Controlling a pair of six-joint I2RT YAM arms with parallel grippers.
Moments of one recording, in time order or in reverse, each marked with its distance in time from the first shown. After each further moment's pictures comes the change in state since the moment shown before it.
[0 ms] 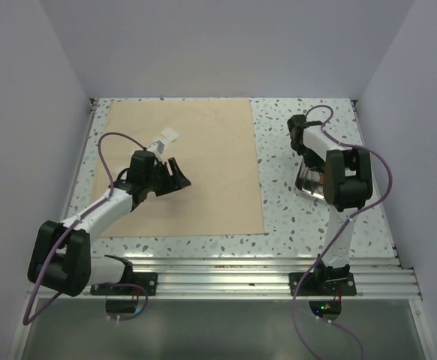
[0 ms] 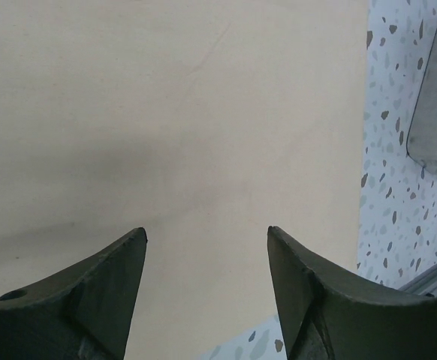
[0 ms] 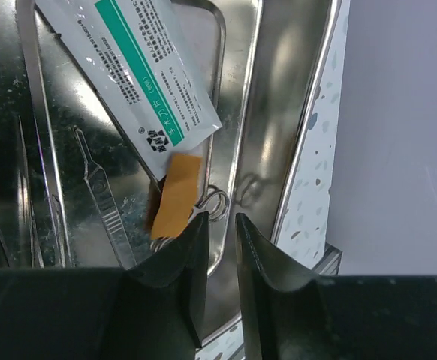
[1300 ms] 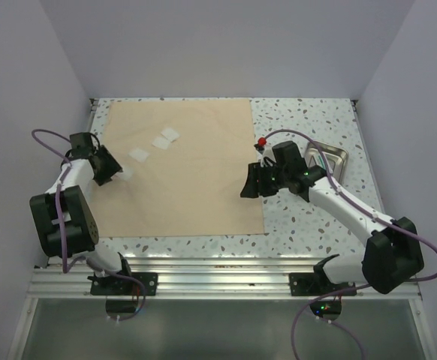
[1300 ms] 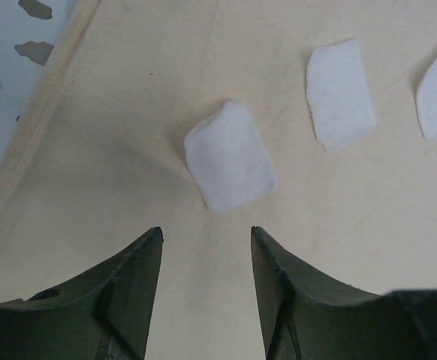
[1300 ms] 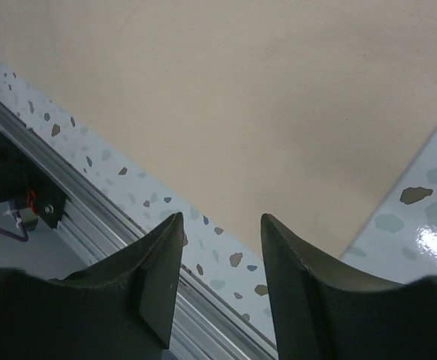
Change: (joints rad) left arm 0.609 0.264 0.311 -0.289 -0.156 0.172; right arm 0.362 -0.734 -0.592 0.475 -1.167 0.145
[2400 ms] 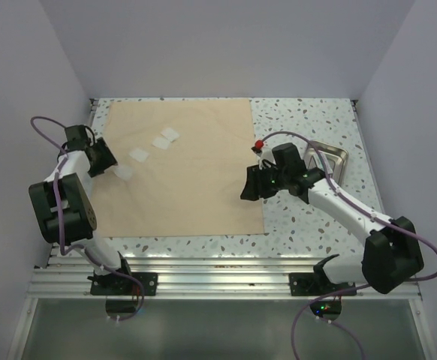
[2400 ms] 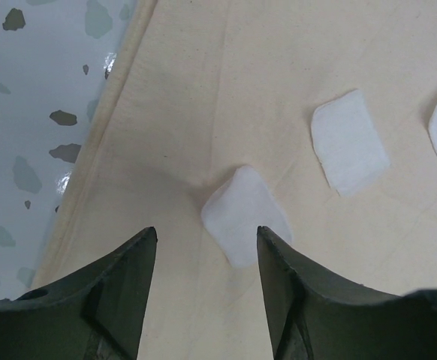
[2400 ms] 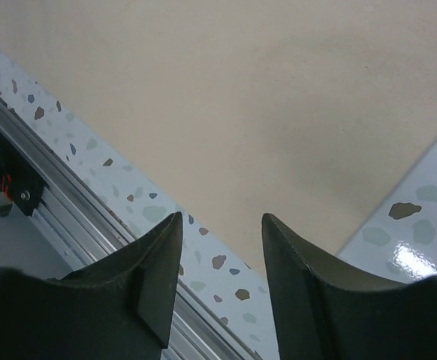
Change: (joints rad) left arm 0.042 0.143 0.126 0.040 0.014 0.159; right arm 0.001 -0.017 -0.034 0.045 -0.038 -0.092
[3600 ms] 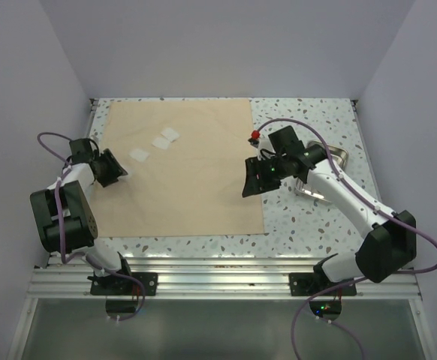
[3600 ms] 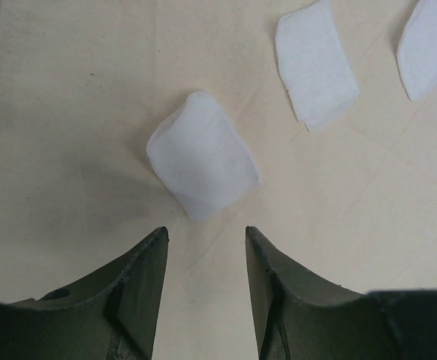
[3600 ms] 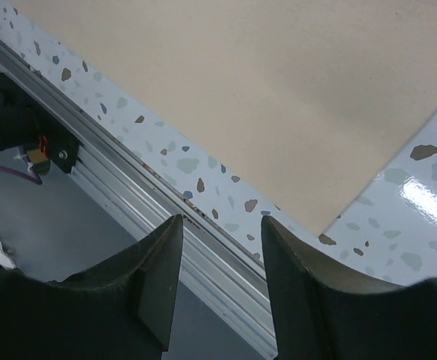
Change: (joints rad) left arm 0.001 -0.085 -0.189 0.087 0.164 -0.053; right arm 0.005 0.092 0.311 -0.427 -0.029 -0.016
